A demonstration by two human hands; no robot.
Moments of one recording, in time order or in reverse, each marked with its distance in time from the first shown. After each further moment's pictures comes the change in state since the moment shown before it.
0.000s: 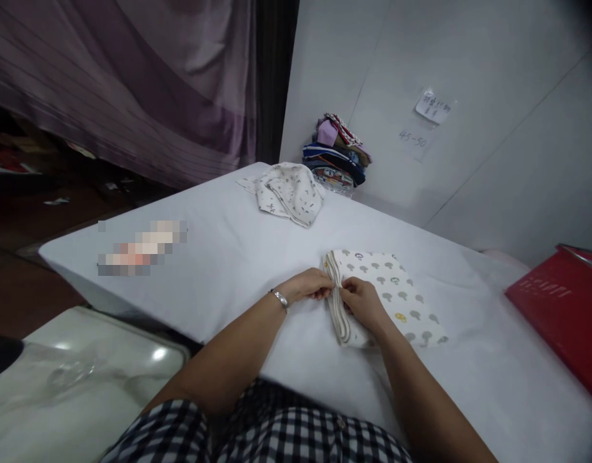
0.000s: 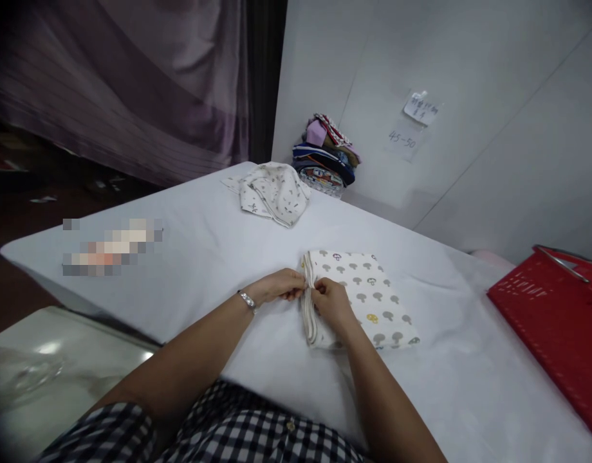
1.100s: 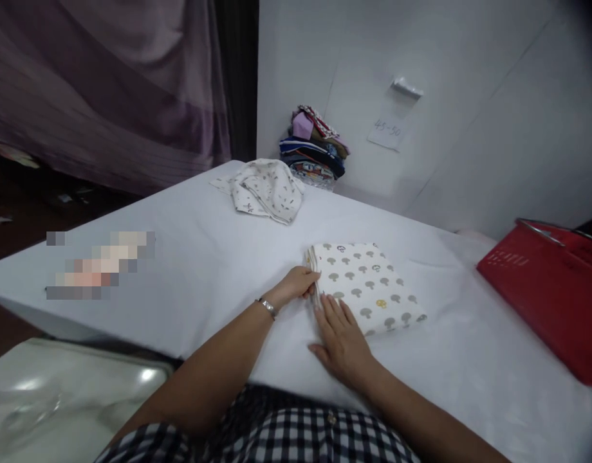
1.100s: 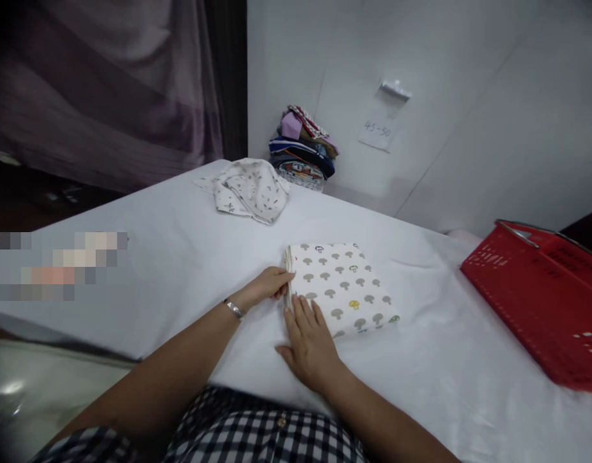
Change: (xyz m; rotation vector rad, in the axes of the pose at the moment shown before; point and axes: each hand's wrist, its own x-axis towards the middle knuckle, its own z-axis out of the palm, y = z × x) left_hand 0.008 -0.003 0.016 0.069 0.195 -0.010; right_hand -0.083 0.033 0.027 -0.857 0.058 -0.656
